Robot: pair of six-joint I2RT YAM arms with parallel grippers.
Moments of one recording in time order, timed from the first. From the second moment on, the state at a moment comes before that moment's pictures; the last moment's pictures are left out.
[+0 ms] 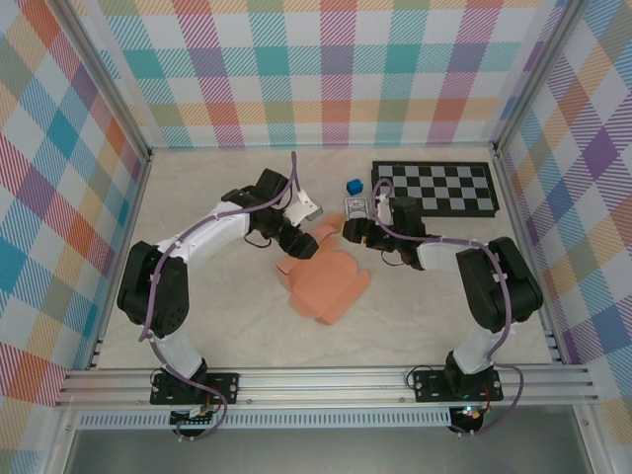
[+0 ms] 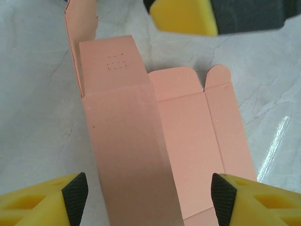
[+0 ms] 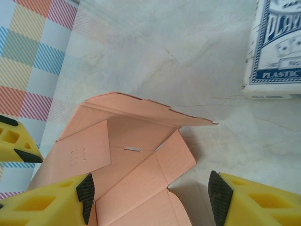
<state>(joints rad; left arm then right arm) -0.49 1.73 1.34 -0.73 0.45 0.31 0.37 1.71 0.81 0.31 -0.57 0.61</state>
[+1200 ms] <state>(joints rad) -0.51 1.71 1.23 -0.67 0.38 0.32 0.49 1.89 0.91 0.32 -0.61 0.54</state>
